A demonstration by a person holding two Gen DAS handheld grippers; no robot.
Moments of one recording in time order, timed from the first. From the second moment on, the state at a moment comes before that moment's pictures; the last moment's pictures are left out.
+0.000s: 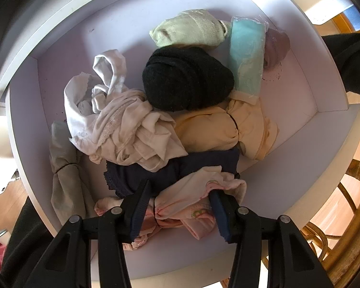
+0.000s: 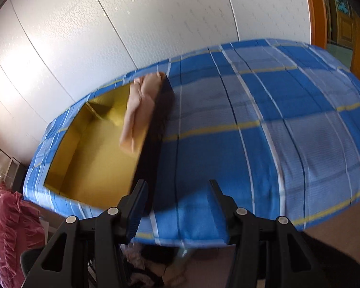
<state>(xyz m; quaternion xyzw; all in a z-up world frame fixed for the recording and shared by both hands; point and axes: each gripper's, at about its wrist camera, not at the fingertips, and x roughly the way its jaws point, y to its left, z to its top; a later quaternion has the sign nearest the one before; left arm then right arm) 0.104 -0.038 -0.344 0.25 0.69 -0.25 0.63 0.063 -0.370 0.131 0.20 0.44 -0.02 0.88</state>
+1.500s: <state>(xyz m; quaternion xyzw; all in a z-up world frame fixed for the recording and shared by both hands) 0.143 0.019 -0.333 0.19 0.70 -0.25 0.64 0.066 -0.282 -0.159 0.22 0.68 -0.04 0.70</state>
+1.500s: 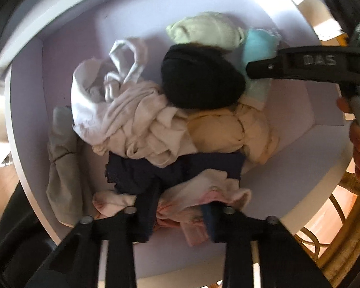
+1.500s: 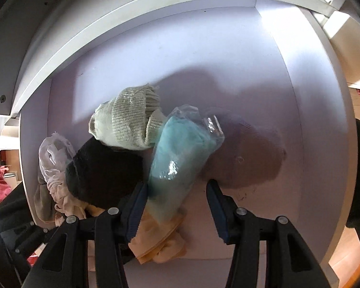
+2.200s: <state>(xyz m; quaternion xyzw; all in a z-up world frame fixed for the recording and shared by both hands) 0.173 0.074 -0.215 0.03 0.62 -0.27 0.73 0.066 -0.297 -0.158 0.23 0.68 -0.04 0.70</state>
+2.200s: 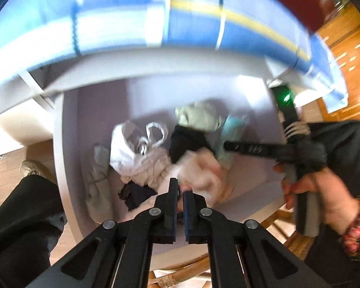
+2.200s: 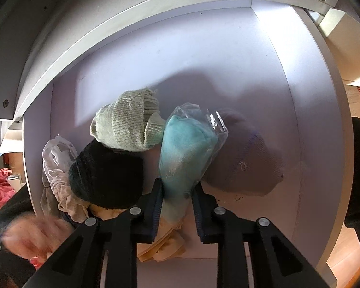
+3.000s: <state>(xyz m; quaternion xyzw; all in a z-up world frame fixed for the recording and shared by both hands) 0.167 0.013 -0.309 0.27 0.66 -0.23 0.66 0.071 -0.288 -0.170 0.22 0.68 -0.03 0.69</state>
